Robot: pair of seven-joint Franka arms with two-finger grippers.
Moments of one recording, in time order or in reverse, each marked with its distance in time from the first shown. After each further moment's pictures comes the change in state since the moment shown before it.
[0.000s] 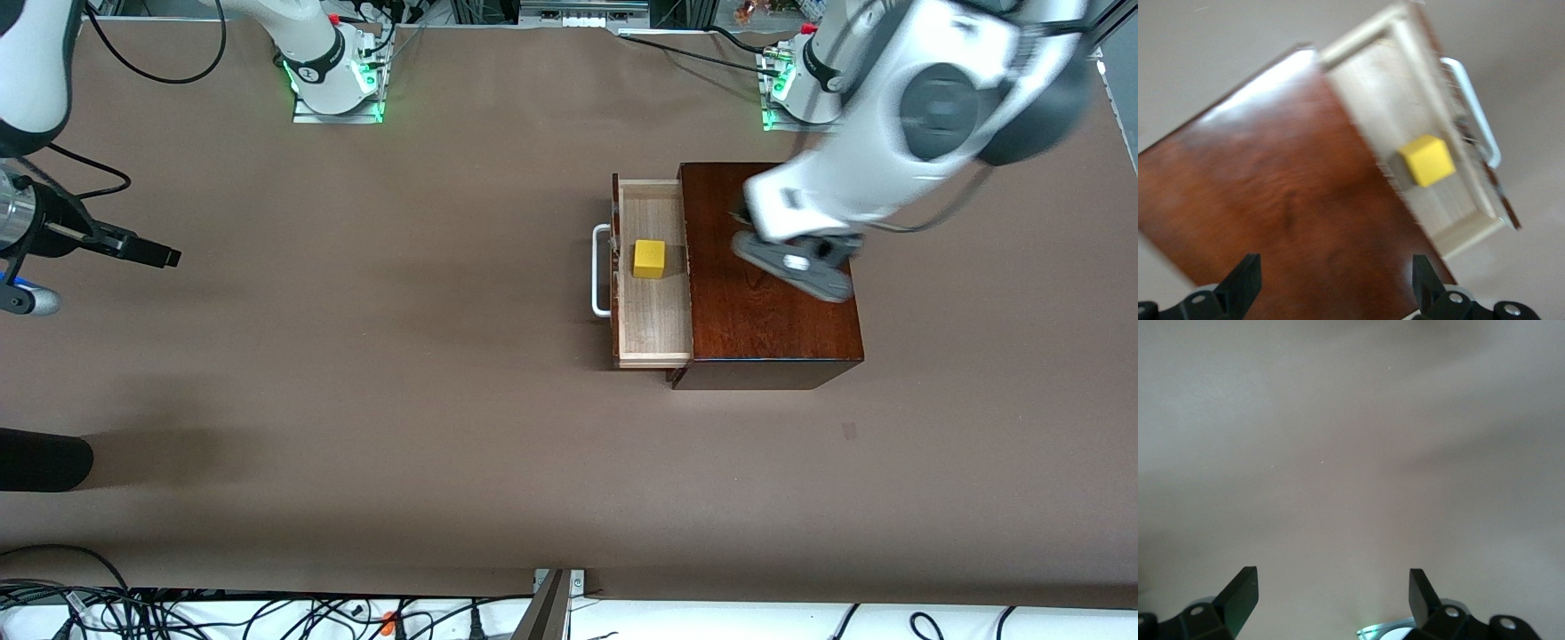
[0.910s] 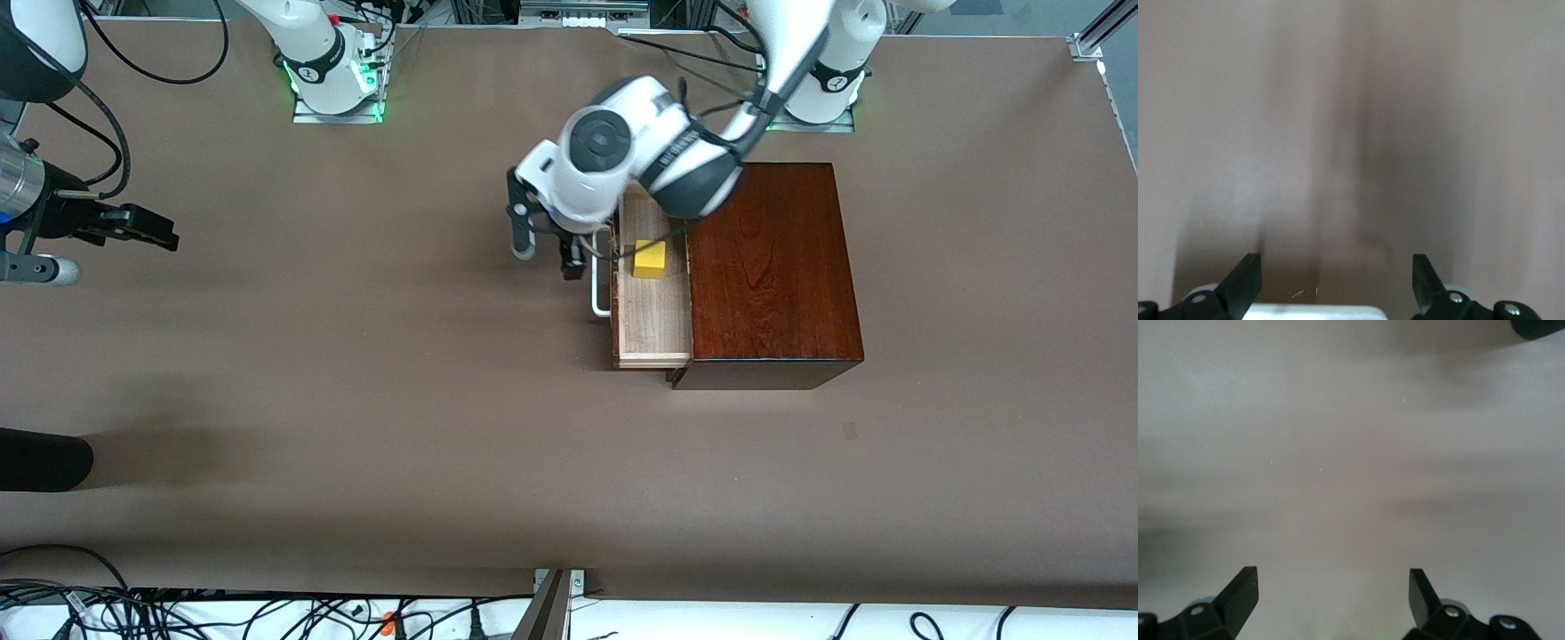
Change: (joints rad) left arm -0.242 0.303 -0.140 0.008 0.038 0.447 0.537; right arm -0.687 -0.198 0.837 -0.109 -0.221 0.093 -0.074
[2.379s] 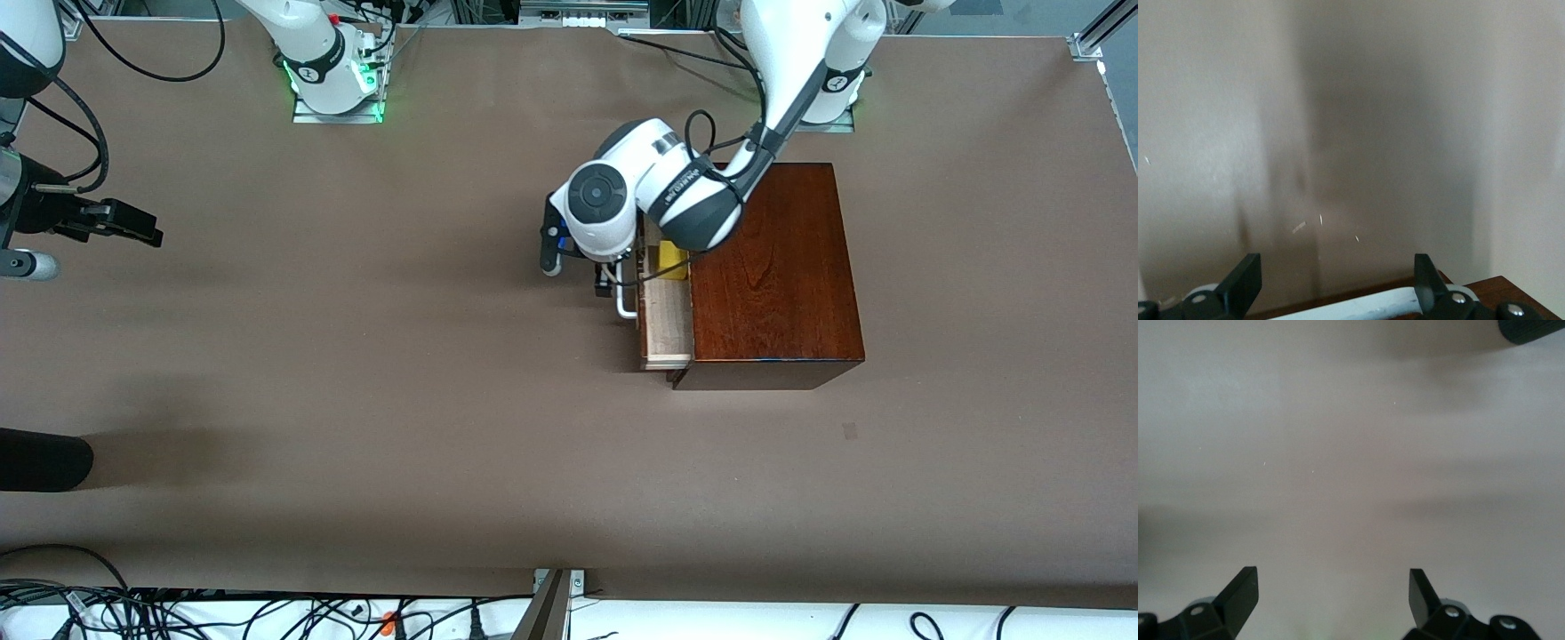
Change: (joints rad) left arm 0.090 0.061 0.004 -0.021 0.089 -0.150 0.173; right arm -0.019 -0.004 -0.015 0.002 -0.001 0.023 -0.032
